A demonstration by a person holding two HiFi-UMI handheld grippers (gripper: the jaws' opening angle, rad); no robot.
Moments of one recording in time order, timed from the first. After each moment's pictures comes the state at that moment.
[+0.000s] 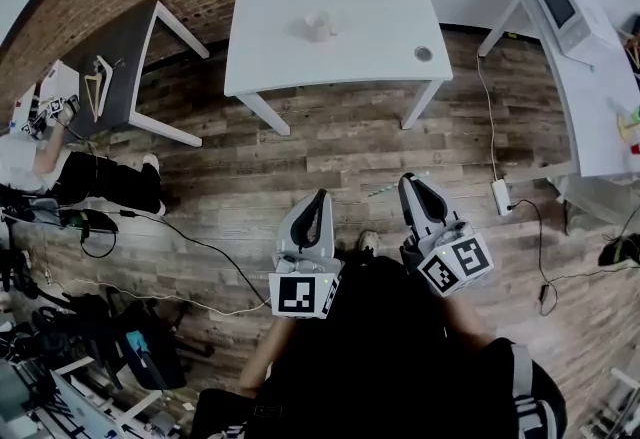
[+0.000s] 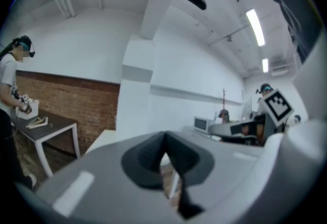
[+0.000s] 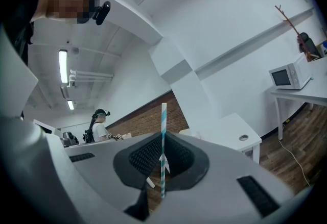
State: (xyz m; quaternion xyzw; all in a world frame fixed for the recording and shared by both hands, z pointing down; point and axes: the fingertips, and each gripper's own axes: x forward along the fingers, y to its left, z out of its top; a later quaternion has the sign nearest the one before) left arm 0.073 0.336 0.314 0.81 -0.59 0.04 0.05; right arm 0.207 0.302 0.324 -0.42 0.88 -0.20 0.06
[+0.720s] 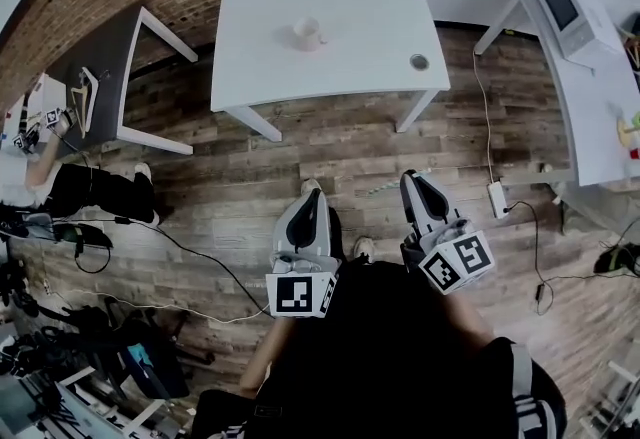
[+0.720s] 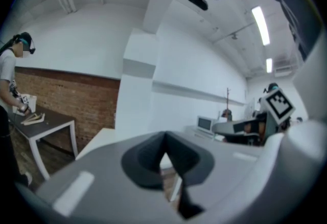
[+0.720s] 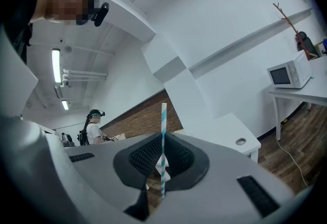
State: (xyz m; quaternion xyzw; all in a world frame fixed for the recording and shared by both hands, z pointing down) left arm 0.072 0.263 0.334 0.80 -0.59 0.03 0.06; right arm 0.218 0.230 0.340 -0.44 0.87 -0.21 0.06
